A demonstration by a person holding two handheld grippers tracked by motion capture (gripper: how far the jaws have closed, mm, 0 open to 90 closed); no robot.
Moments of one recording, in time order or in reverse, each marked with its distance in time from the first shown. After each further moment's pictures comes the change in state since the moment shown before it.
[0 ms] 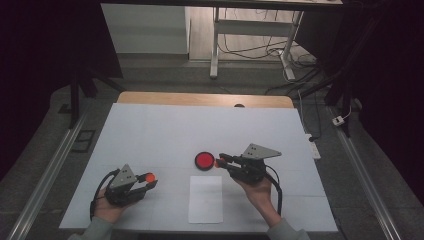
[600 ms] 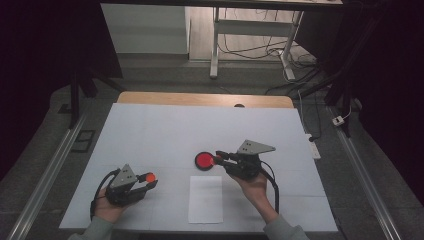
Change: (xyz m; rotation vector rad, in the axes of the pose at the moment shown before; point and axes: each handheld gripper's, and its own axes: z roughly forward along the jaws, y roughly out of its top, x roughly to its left) left arm 0.000 0.001 0.001 0.003 -0.002 0.002; right arm -0.006 0.004 0.016 0.022 0.010 0.012
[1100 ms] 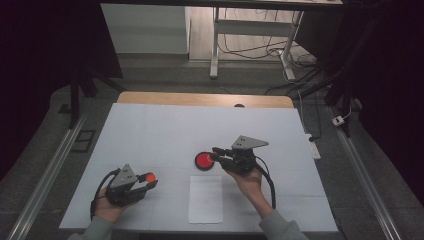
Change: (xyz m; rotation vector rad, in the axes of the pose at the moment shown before) left arm 0.001 0.000 0.001 0.002 -0.003 0.000; right arm -0.009 0.002 0.020 0.022 -0.008 0.008
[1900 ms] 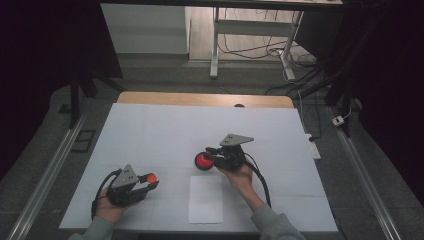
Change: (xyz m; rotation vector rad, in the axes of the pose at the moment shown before) left arm -0.002 0.000 0.002 0.003 -0.011 0.004; right arm -0.008 -0.006 0.038 0.093 -0.010 -0.008
